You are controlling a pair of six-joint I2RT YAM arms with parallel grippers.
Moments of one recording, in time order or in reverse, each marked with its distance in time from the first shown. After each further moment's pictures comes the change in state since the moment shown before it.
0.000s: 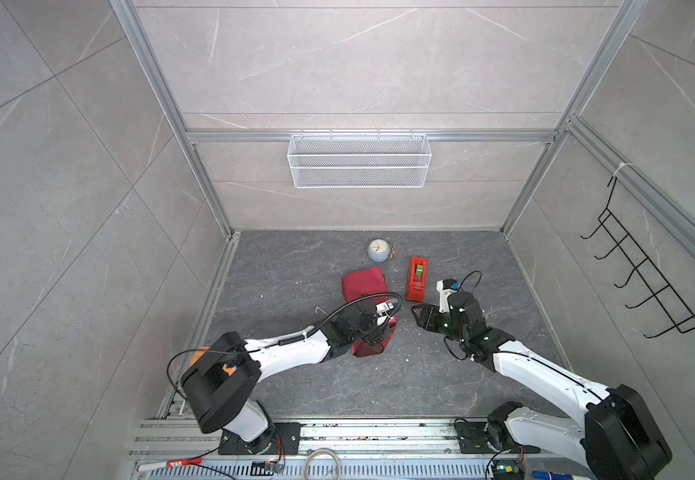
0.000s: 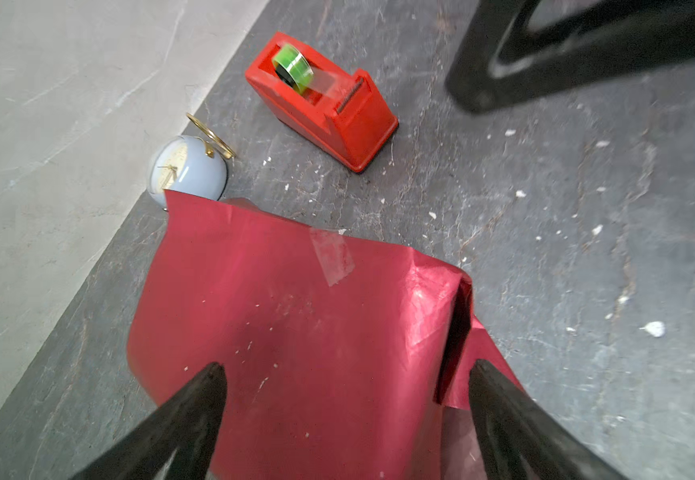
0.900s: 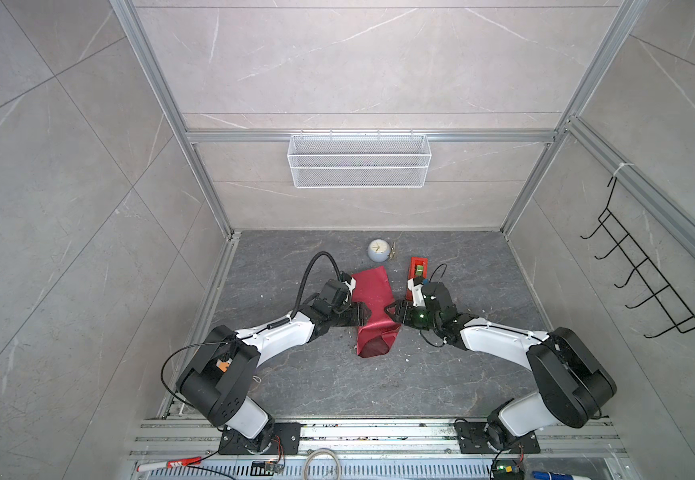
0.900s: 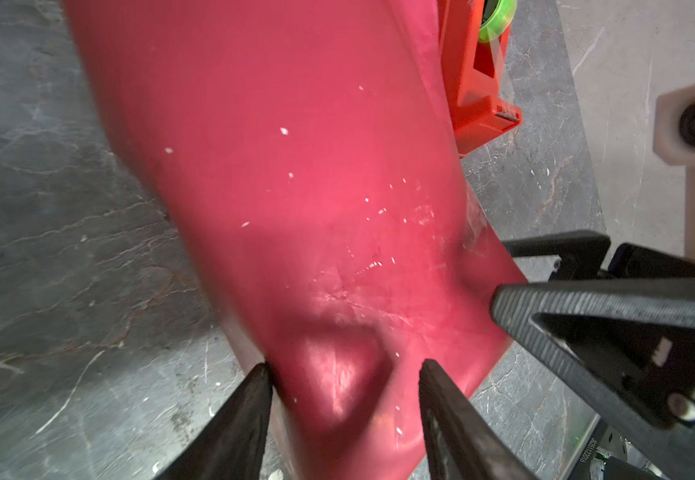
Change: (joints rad) left arm 0.267 0.077 0.034 -0.136 0.422 -0.957; right arm 0.053 0.309 0.100 0.171 -0.201 0.111
